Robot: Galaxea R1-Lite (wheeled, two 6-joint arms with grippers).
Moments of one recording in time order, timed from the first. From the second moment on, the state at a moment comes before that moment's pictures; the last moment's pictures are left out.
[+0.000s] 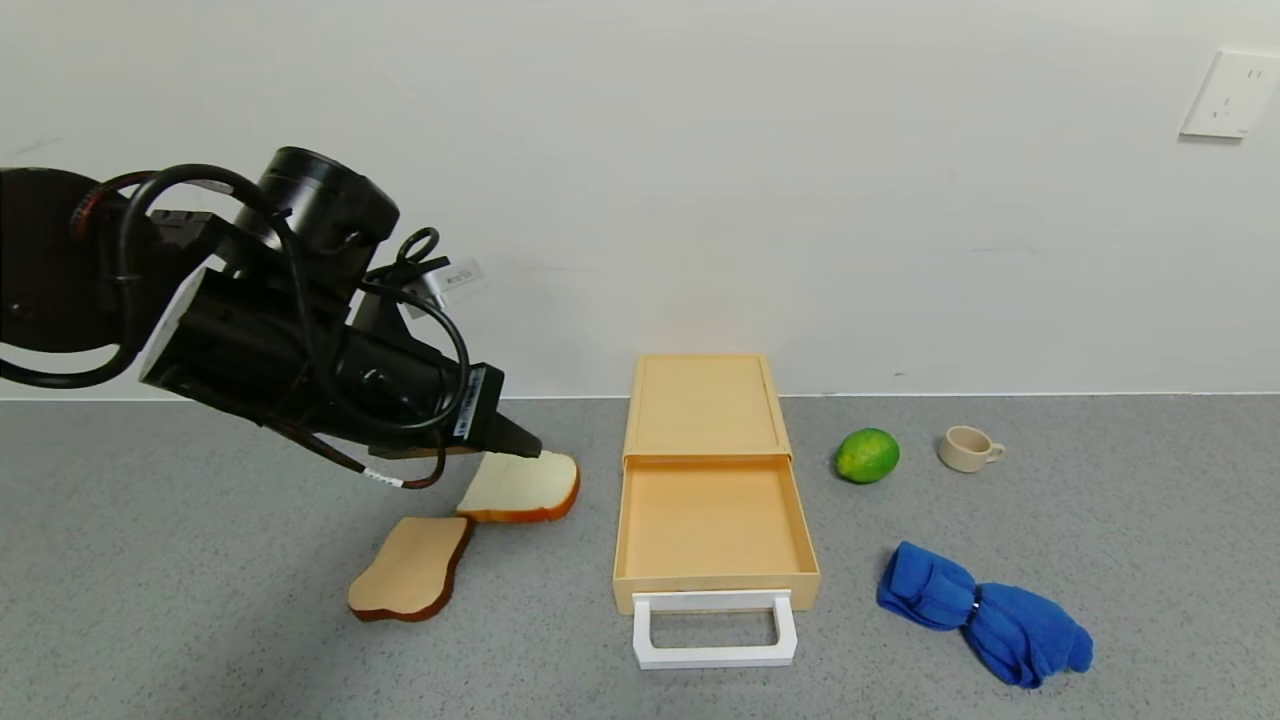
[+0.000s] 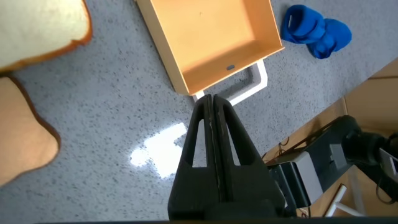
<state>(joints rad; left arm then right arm) -0.32 1.73 -1.47 0.59 -0.38 -0.18 0.00 0.00 0.00 0.01 -0.01 0.00</state>
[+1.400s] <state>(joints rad) -0.48 1.67 -1.39 0.51 -0.22 -0.40 0.00 0.00 0.00 0.00 -0.01 0.00</state>
